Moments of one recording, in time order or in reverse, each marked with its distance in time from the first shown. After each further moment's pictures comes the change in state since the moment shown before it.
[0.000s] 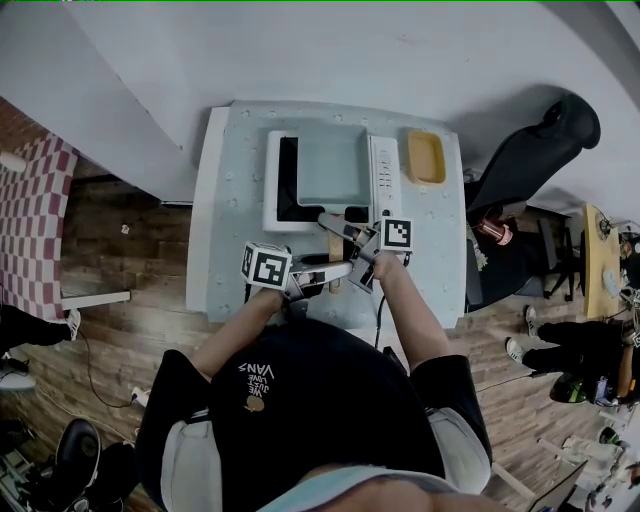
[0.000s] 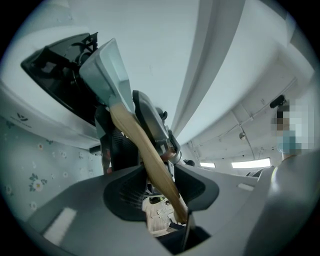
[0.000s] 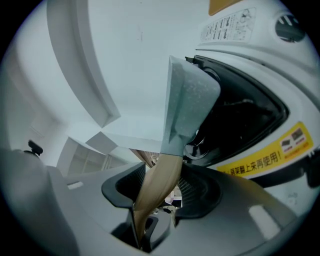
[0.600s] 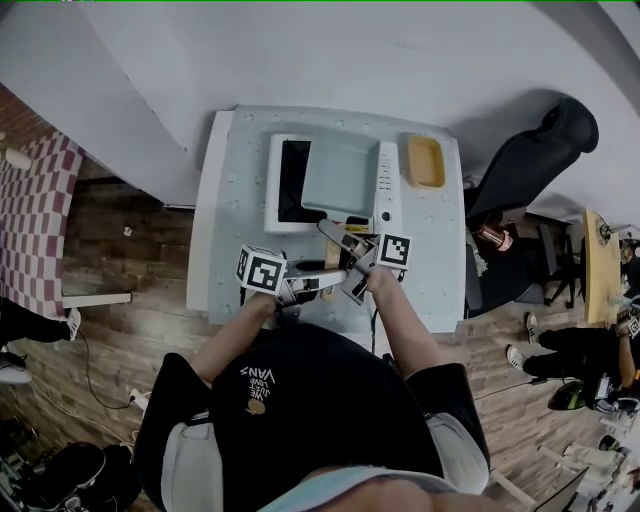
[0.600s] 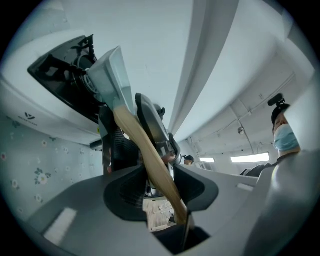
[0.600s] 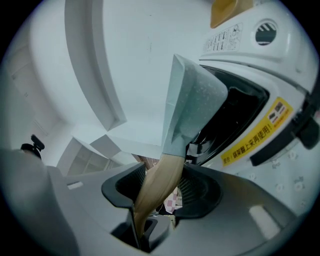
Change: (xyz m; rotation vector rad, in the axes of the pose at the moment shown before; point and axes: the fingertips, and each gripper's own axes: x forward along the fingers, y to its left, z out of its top) left arm -0.010 -0.009 -0.011 0.033 0.035 -0.002; right arm -0.008 0.008 -0.008 -0.044 -0.115 0.035
